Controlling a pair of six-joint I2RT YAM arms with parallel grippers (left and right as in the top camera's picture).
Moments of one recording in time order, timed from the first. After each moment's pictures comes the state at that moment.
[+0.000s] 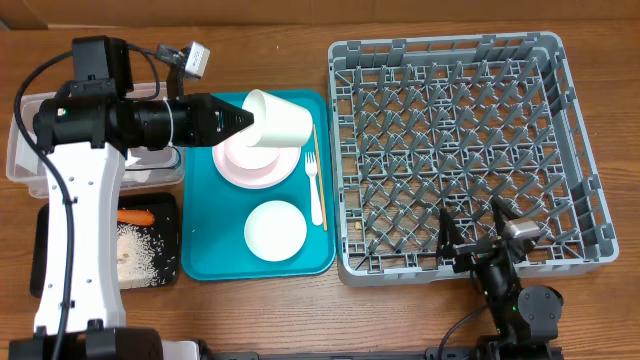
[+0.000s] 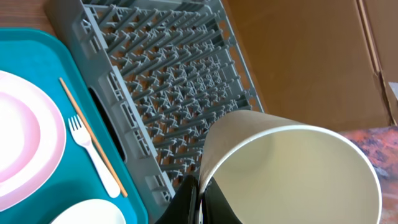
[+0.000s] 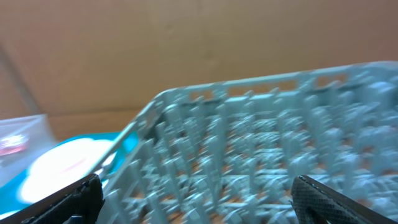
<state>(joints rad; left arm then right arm) 0.10 1.57 1.62 -1.16 1.04 0.05 0.04 0.02 0.02 -0.02 -0.21 0.20</state>
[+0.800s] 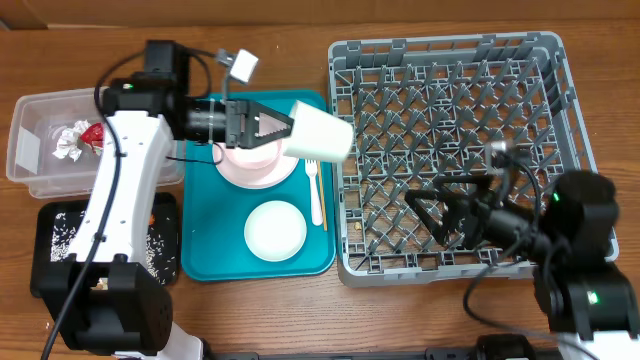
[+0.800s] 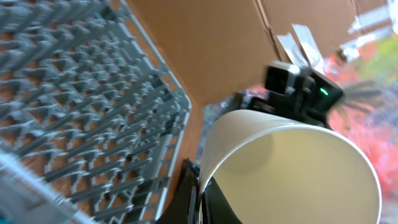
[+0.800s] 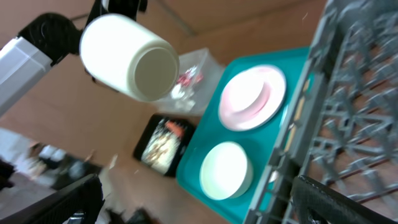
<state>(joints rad) -0.05 1.74 1.59 -1.16 1.42 0.27 0.04 0.83 0.90 -0.59 -0.89 0.36</state>
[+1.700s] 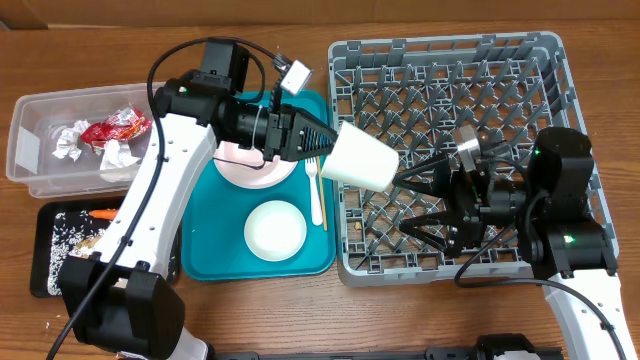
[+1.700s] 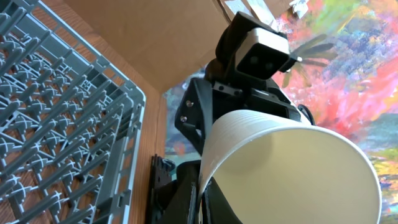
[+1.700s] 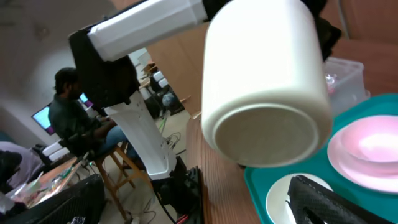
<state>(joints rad) -0.23 1.74 1.59 -1.07 1.54 0.30 0.04 1.03 0.90 -0.34 -1.51 0.03</state>
